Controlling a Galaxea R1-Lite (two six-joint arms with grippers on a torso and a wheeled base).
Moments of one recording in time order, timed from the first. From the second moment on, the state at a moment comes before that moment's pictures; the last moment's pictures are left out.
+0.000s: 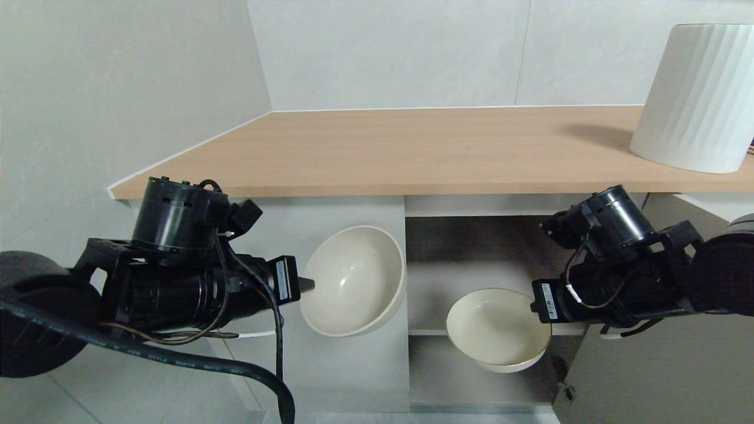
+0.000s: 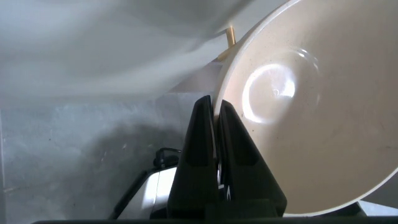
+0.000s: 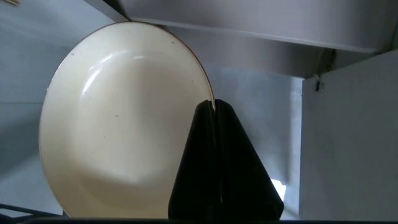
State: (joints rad) left arm -0.41 1.60 -0.86 -0.10 -0.12 -0.54; right arm 0.51 1.72 -1.03 0.18 -0.10 0.36
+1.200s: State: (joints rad) left arm -0.42 1.62 -0.86 -0.10 -0.12 -0.54; right arm 0.39 2.36 -1.17 -0.36 -0.27 0.49
